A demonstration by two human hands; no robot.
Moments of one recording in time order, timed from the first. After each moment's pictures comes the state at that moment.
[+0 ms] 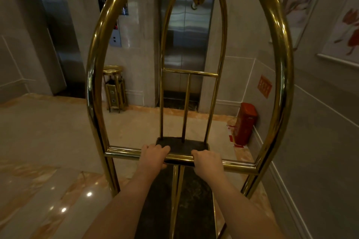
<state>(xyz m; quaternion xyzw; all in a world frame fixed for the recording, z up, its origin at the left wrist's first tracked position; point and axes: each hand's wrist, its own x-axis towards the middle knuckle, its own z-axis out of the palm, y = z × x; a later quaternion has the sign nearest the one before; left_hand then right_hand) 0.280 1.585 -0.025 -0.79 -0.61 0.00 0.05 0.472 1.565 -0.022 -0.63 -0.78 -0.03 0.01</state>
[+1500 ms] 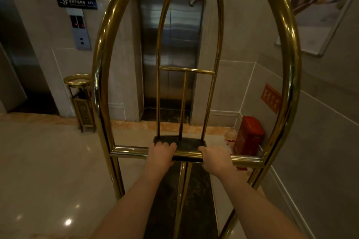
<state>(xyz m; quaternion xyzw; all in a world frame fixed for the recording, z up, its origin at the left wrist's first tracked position) 0.337 2.037 -0.030 -0.83 -0.56 -0.06 0.06 0.537 2.003 -0.017 -0.64 -0.77 -0.05 0.05</state>
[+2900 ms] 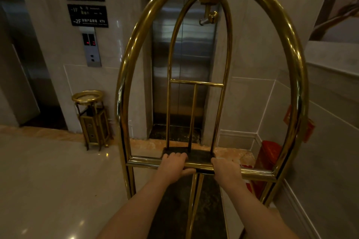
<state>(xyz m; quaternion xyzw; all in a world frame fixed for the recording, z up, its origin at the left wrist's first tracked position) 0.360 2.222 -0.016 -0.83 -0.54 -0.08 -0.10 0.562 2.195 -0.020 -0.69 -0.73 -0.06 0.02</state>
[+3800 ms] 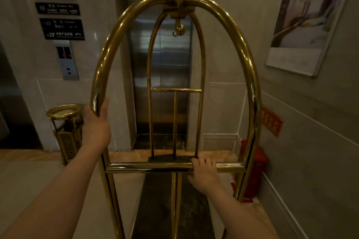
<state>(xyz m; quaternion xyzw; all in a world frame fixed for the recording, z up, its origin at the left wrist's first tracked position) 0.255 2.217 0.112 -0.61 -0.67 -0.41 0.07 0.567 2.155 -0.023 -0.69 -0.72 -0.02 0.10</state>
